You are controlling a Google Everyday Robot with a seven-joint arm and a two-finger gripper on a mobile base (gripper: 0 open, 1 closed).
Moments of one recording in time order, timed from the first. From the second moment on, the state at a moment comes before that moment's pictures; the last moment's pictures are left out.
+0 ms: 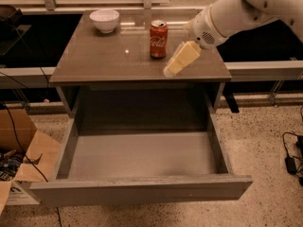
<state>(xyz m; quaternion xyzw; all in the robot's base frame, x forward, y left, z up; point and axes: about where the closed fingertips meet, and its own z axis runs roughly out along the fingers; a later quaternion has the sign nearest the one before) 0.647 -0.087 0.929 -0.54 0.75 0.12 0.37</state>
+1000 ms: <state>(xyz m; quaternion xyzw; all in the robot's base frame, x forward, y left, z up) 0.761 -0.038 0.894 -0.52 0.73 0.21 0.39</state>
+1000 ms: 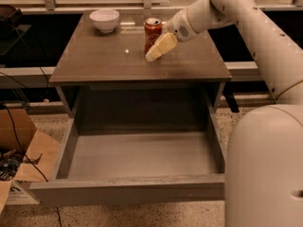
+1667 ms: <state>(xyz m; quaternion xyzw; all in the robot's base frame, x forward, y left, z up) 0.798 -0.030 0.895 -0.51 0.72 0.23 0.41</state>
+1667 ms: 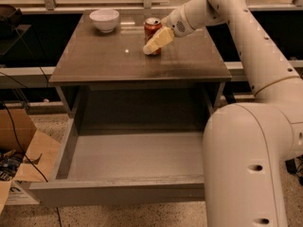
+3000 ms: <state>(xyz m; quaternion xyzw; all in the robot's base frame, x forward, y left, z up) 0.811 0.010 0.892 -0.50 0.71 0.27 0.40</state>
